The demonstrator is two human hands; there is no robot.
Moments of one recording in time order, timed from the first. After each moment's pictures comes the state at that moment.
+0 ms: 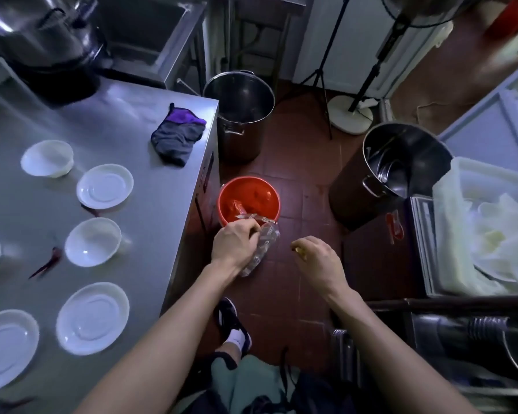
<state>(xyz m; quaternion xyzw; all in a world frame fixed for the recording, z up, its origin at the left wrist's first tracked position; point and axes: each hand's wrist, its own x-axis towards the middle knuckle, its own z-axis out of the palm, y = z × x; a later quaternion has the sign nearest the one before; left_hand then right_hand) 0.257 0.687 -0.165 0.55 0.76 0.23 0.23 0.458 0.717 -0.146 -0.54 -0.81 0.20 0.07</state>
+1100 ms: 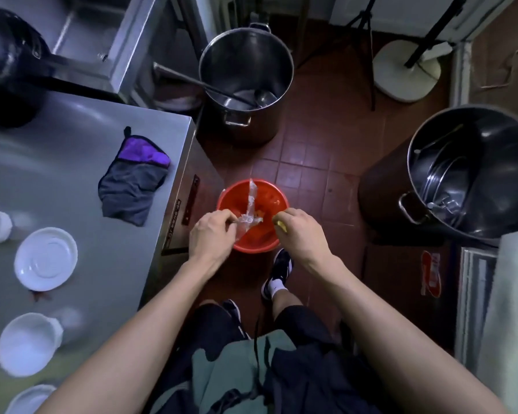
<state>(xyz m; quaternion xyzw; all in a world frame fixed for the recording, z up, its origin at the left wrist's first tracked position) 0.210 0.949 -0.216 0.45 0.85 0.13 0.23 0.393 1.042 -0.223 -0.43 -0.86 0.27 -0.01</state>
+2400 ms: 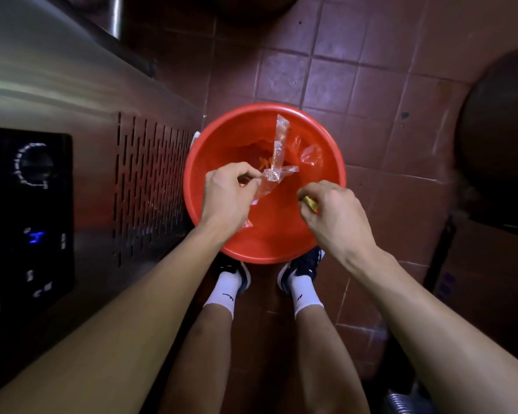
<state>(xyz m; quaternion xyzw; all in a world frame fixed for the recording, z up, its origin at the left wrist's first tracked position) 0.153 1.064 -0.651 0.35 0.83 0.20 0.39 0.335 1.121 -0.621 -0.53 -0.75 0.39 -0.09</state>
